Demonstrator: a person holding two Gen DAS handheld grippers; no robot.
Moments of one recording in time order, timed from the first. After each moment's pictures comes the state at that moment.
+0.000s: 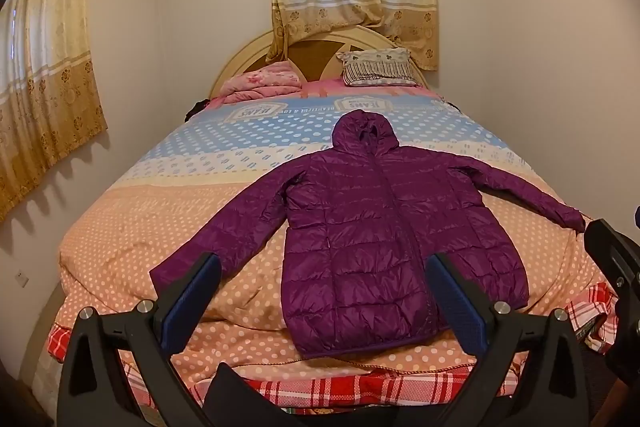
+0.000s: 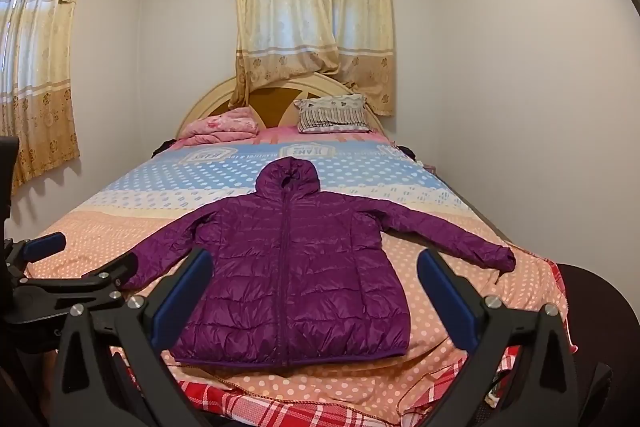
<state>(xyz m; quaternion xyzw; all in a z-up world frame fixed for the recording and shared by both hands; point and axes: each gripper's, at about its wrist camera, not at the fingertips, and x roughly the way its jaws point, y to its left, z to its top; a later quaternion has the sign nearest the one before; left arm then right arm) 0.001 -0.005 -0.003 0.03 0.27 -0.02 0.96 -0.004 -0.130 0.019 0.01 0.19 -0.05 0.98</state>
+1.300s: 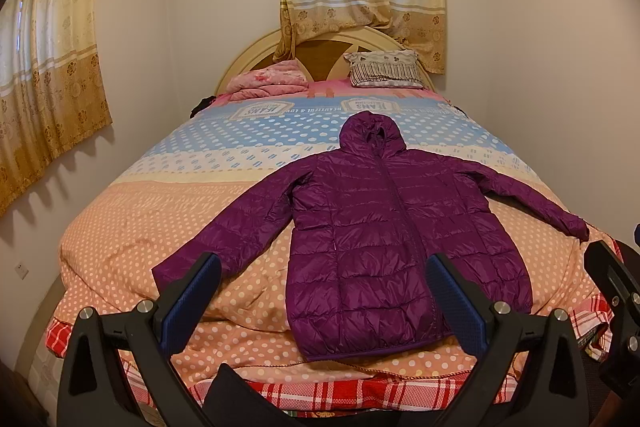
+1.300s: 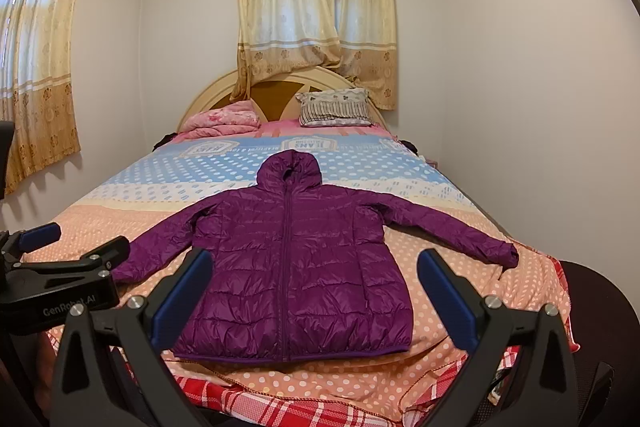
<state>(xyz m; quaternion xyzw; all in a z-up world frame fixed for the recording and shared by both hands) 0.006 0.004 -0.003 0.03 0.27 -0.01 0.96 0.001 -0.133 0.010 0.01 0.20 -0.05 0.98</state>
